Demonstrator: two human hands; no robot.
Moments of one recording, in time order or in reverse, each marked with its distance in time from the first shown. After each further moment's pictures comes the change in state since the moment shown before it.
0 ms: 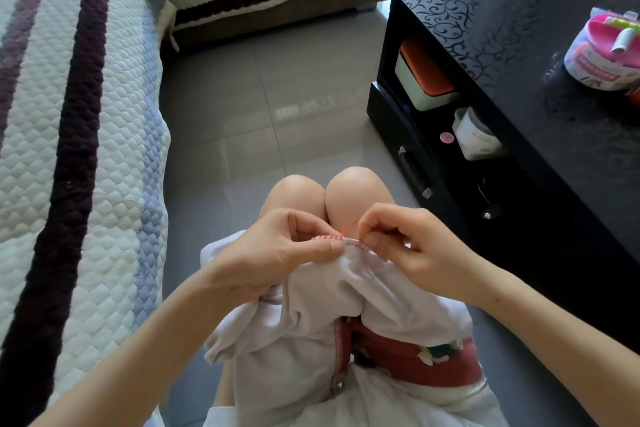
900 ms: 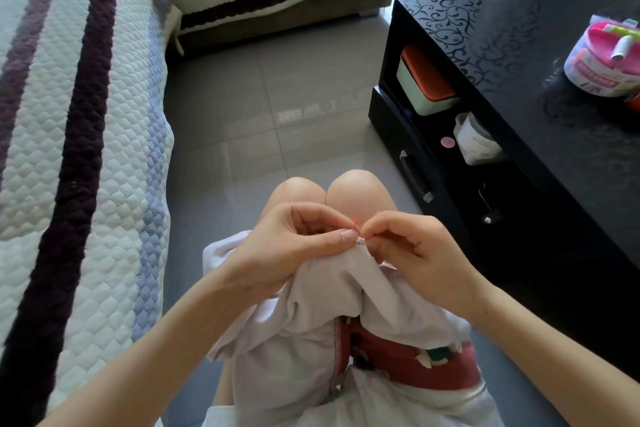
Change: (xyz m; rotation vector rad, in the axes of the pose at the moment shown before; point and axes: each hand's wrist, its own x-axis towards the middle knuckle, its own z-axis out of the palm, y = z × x) left_hand 0.005 -0.003 0.011 -0.205 0.064 0.138; right_hand -0.007 0.010 0.011 0.120 0.154 -0.045
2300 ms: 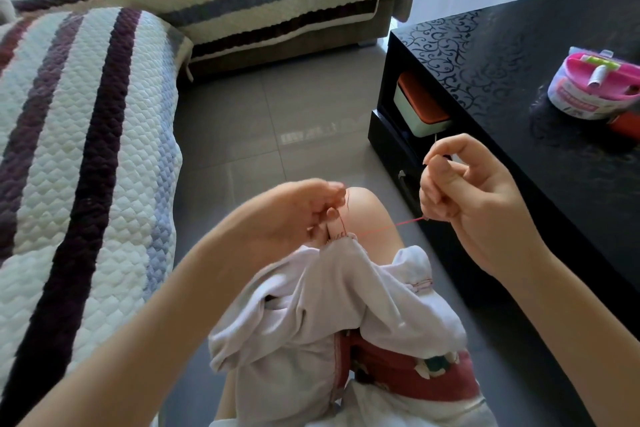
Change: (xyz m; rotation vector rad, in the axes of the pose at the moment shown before) left_hand 0.025 0.038 -0.008 0.007 -0.101 -0.204; right_hand 0.021 -0.049 -0.048 0.327 0.324 0.052
